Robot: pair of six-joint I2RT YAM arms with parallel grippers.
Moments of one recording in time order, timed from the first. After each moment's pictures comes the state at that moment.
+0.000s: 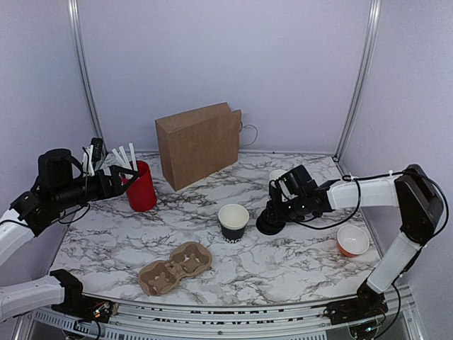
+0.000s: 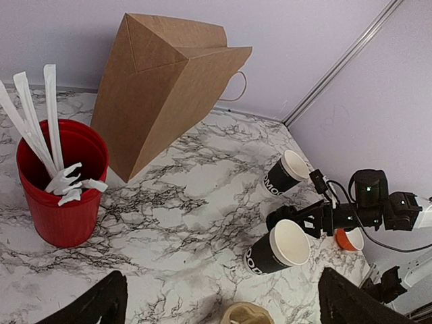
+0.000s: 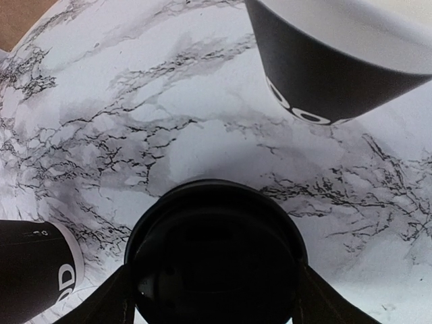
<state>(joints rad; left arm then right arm) -0.40 0.77 0.74 -0.29 0.25 -0.49 0.60 1.64 0.92 -0.24 0.01 0.46</state>
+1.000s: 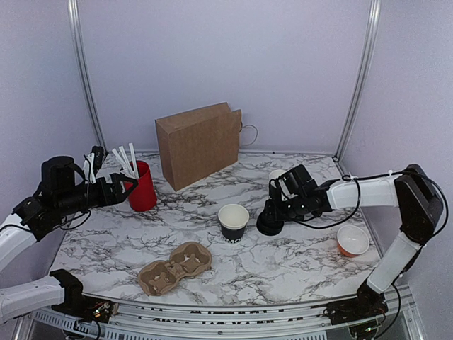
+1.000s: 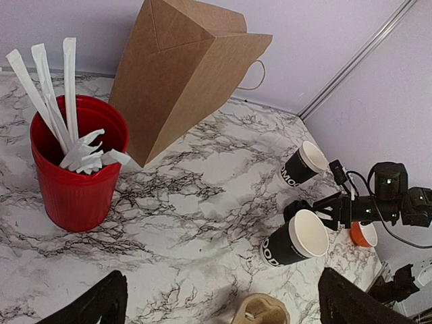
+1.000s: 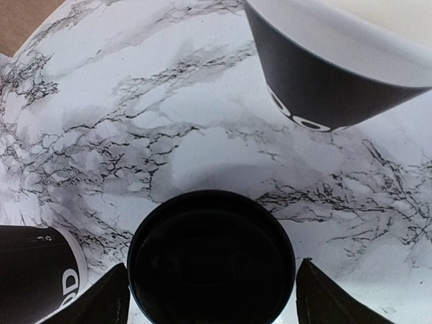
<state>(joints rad) -0.41 0.75 0.67 -0.31 0.22 -0.49 0.60 1.64 0.92 -0.22 0.01 0.46</state>
